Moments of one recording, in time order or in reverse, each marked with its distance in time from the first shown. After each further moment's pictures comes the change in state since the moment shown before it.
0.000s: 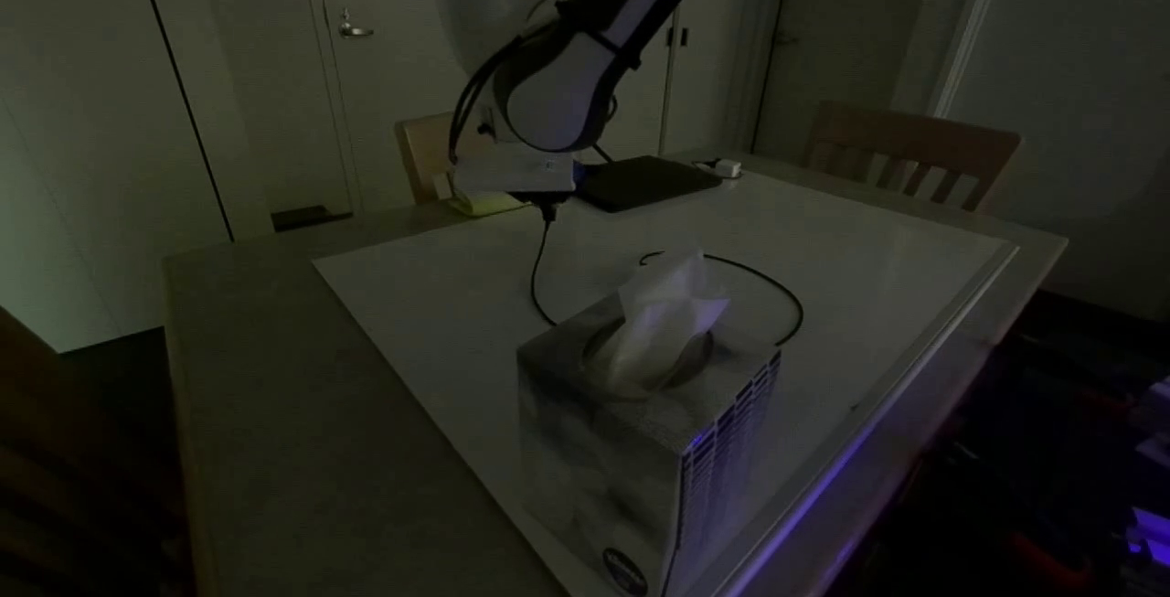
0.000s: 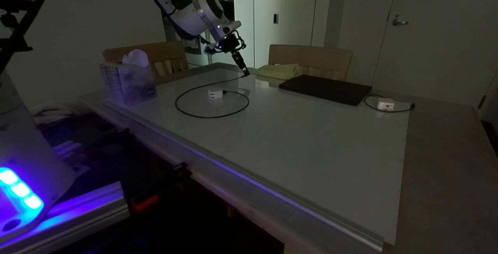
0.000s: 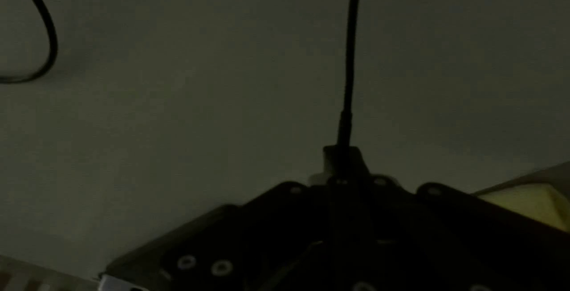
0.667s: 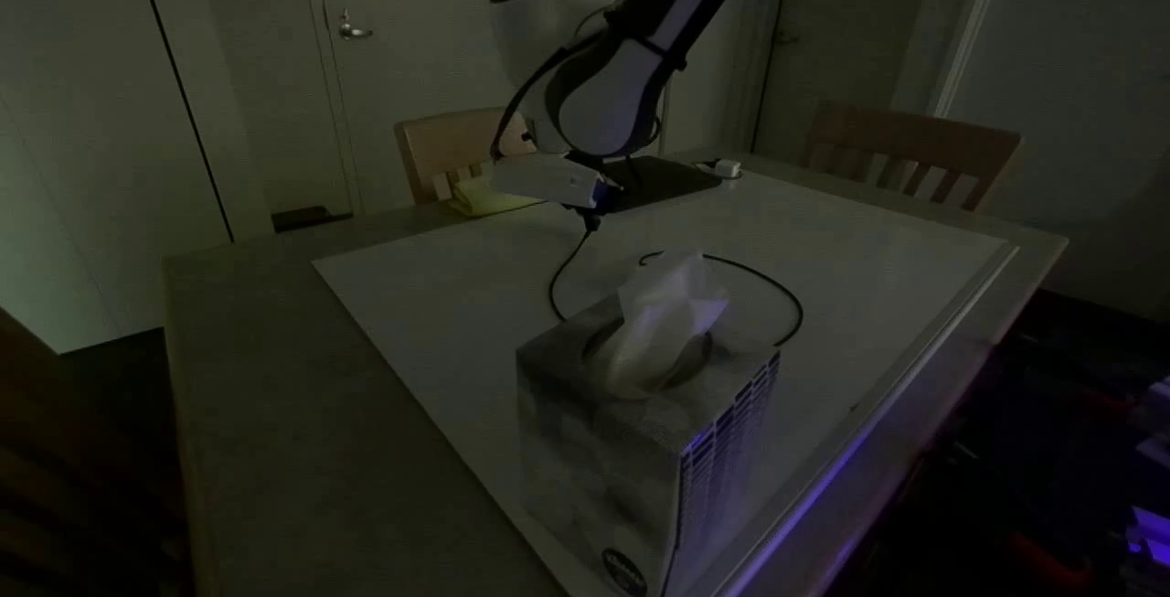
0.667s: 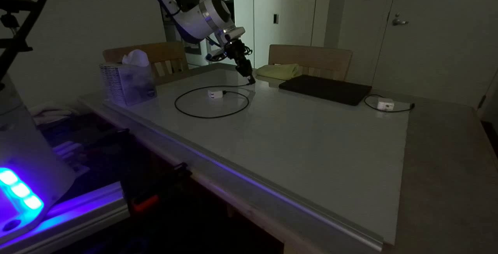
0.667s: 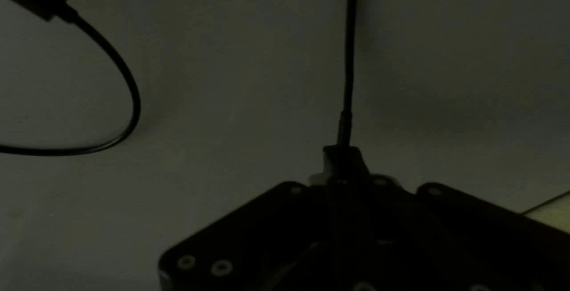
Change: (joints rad) arm -0.052 -0.058 0.010 -0.138 -0.030 0.022 0.277
